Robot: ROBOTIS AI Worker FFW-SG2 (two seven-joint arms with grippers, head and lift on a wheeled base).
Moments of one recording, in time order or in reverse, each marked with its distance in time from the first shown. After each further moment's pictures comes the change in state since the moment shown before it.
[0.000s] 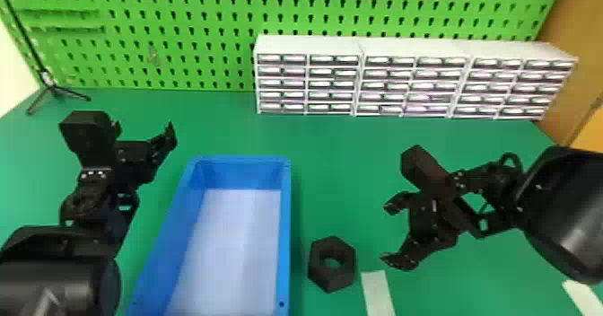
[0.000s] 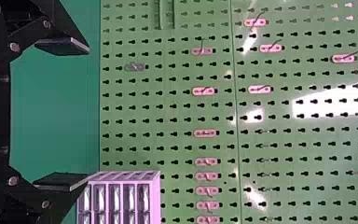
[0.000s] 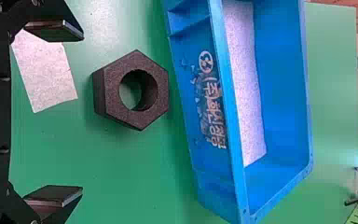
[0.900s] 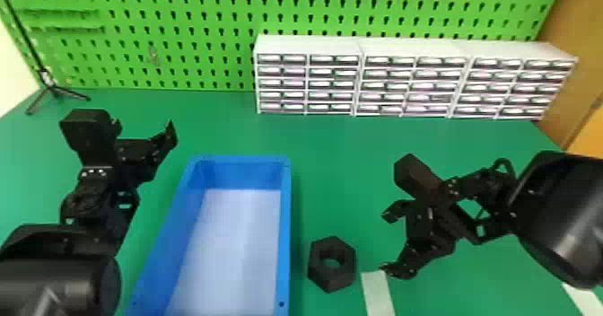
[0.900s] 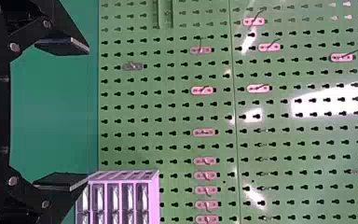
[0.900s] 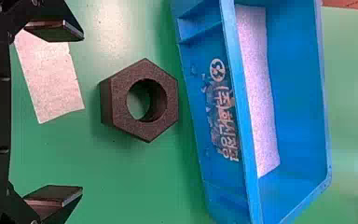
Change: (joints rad) left arm -0.006 0.002 -0.004 0.000 0.000 0.001 0.000; right arm -0.013 0.002 0.042 -0.002 0.013 0.024 0.007
